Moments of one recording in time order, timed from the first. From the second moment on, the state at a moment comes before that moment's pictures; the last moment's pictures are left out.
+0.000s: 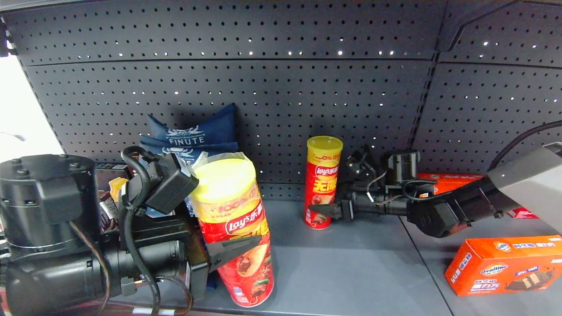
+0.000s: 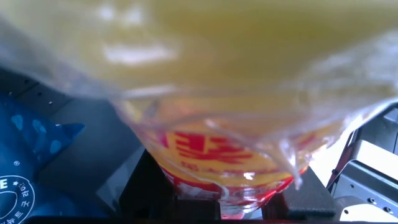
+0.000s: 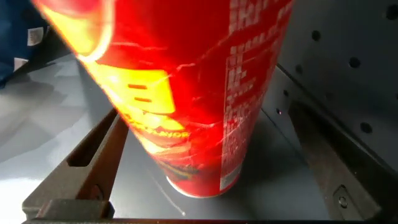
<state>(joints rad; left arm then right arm) -0.56 1.40 -0.59 -0.52 -0.39 0.09 0.40 2.14 -1.16 -0.65 0.64 -0.15</state>
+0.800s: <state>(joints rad) -0.54 1.39 -0.55 -0.53 -0.38 0.09 0.46 2.07 -1.13 -0.66 0.58 -0.14</state>
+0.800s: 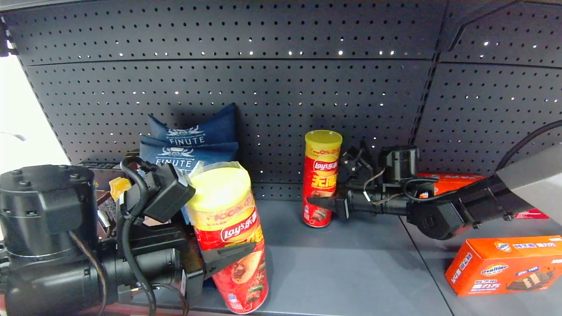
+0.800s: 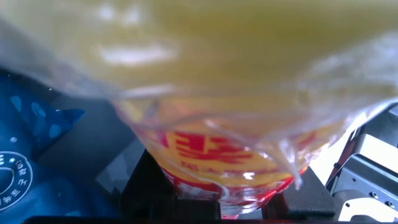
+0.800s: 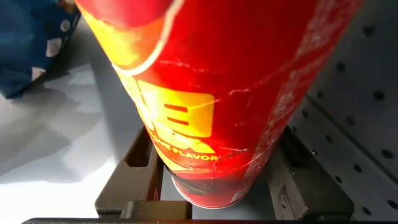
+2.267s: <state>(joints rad) -0.54 1.39 -0.57 -0.52 -0.36 0.09 0.68 1.66 -0.46 -0.95 0.39 -0.01</state>
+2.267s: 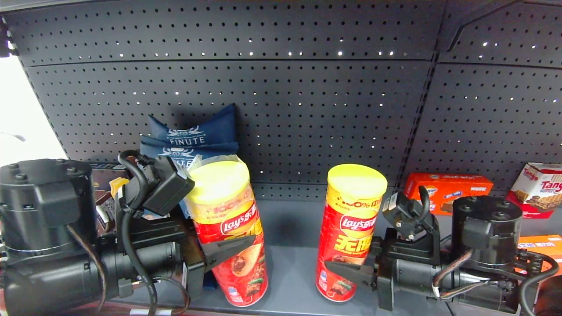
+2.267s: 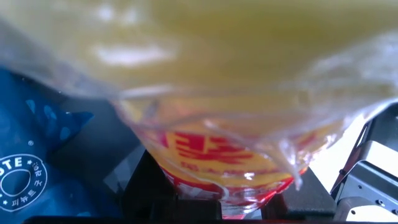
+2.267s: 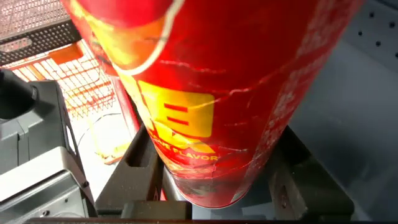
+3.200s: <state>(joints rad) -0.54 1.40 -0.57 -0.52 -0.35 0.09 0.65 1.77 -0.43 -1.08 0.39 -0.02</state>
